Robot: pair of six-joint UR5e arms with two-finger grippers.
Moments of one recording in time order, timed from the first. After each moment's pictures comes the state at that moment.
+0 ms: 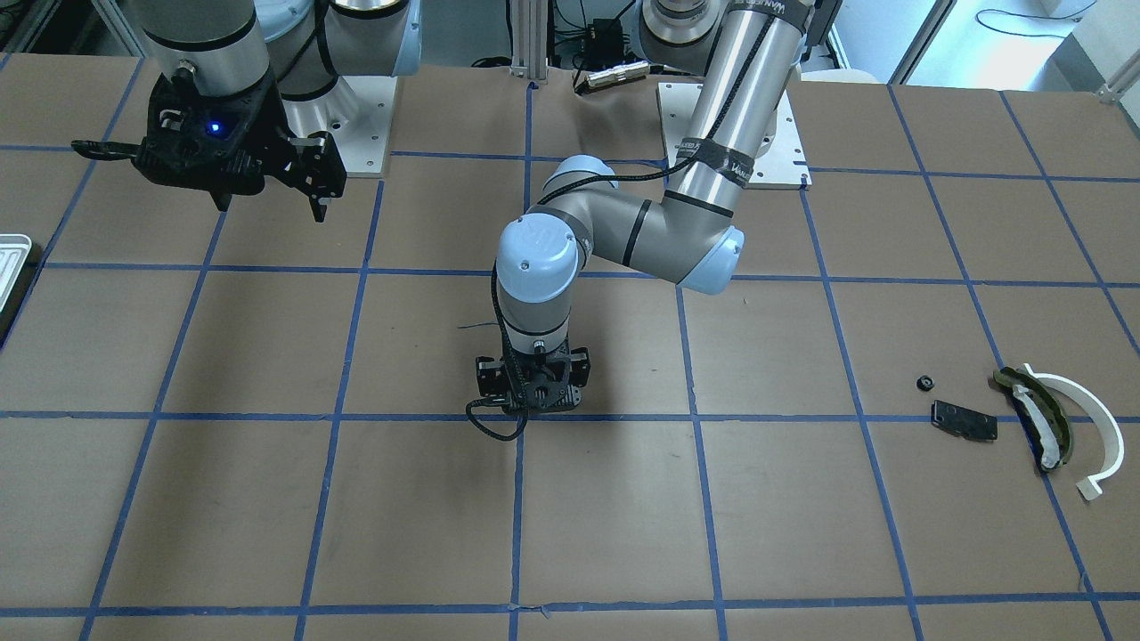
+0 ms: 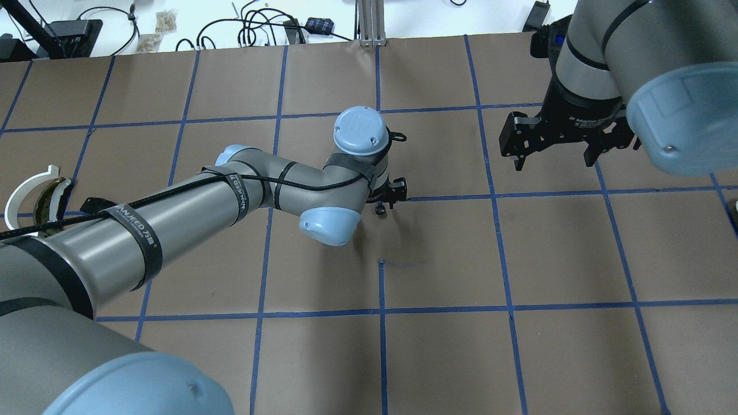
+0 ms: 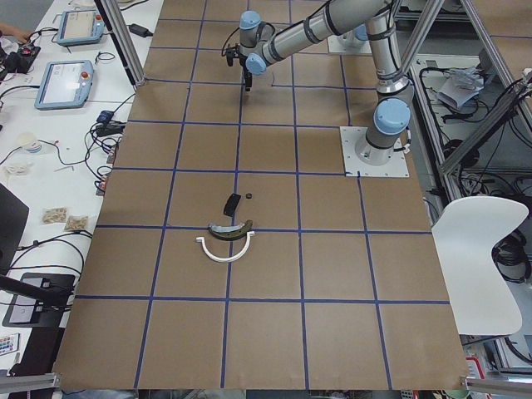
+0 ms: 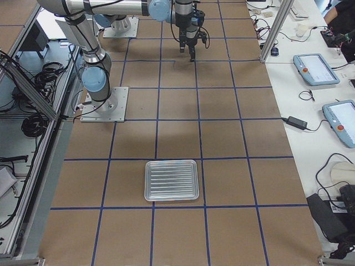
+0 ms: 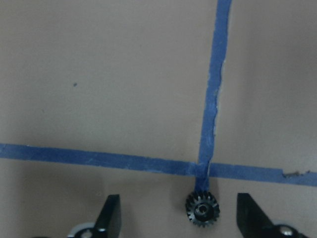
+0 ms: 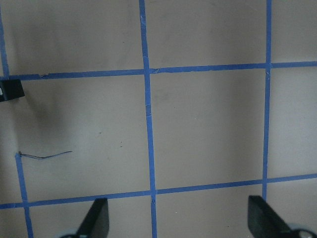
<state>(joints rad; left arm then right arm) -1.97 -2.11 -1.76 -0.77 1.59 -0.52 1.62 -1.65 1.70 -1.62 -1.67 0.09</state>
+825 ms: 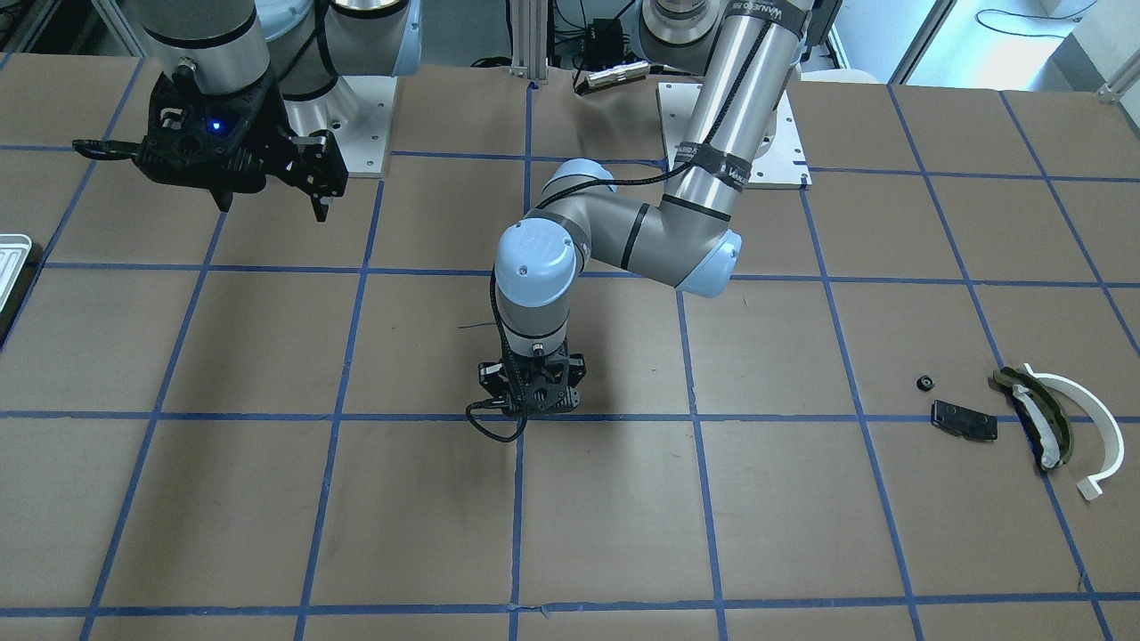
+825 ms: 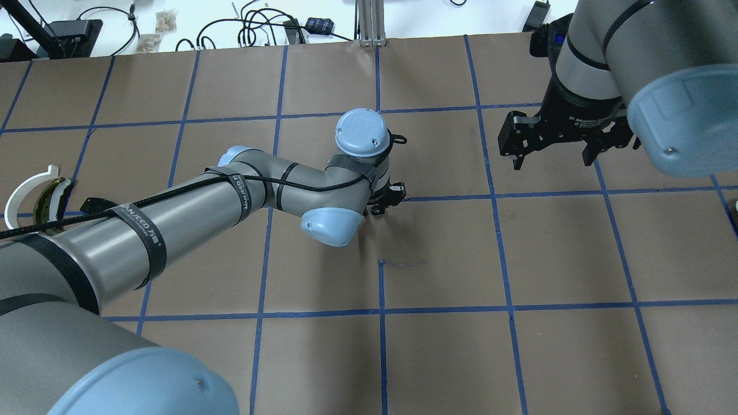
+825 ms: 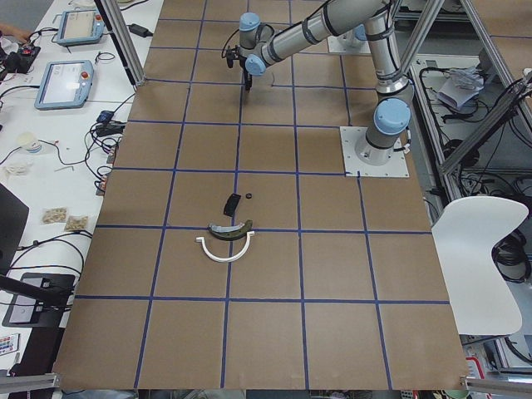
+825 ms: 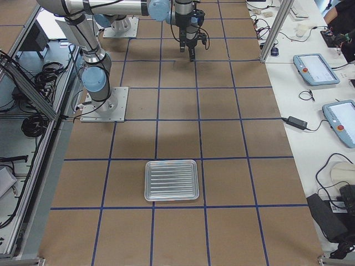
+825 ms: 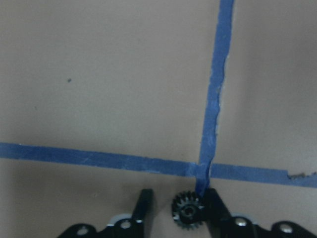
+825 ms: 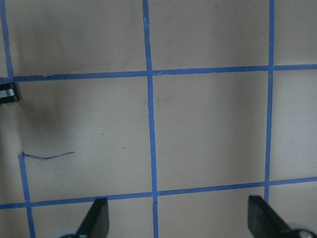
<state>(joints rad) -1.97 -2.12 -1.76 -0.78 1.59 -0.52 1.62 -1.65 1.70 -1.62 -1.66 0.08</state>
